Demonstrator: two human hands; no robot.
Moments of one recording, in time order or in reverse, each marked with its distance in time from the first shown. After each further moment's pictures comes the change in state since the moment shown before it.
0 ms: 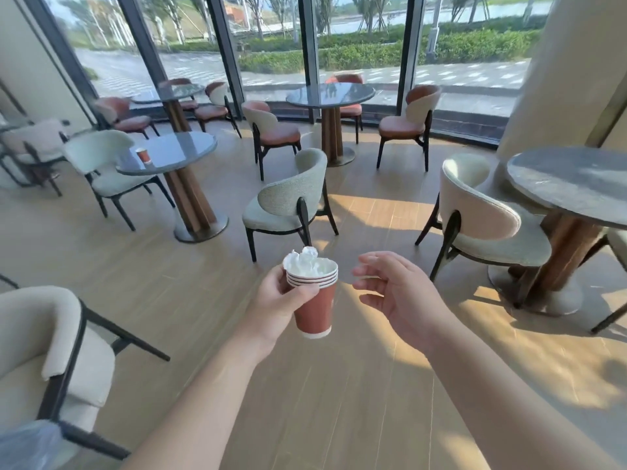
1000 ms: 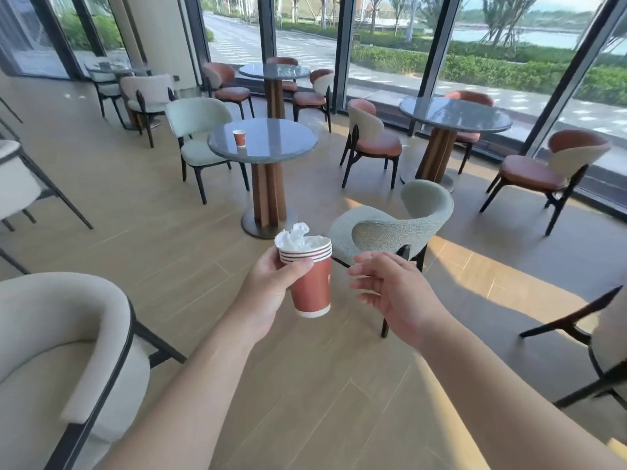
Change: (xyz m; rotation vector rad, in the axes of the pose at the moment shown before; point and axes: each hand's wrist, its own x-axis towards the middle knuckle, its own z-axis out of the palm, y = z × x) left_hand 0.256 0.024 -0.353 -0.155 0.357 0.081; right_hand 0.376 0.039 0.307 -0.212 -0.284 0.099
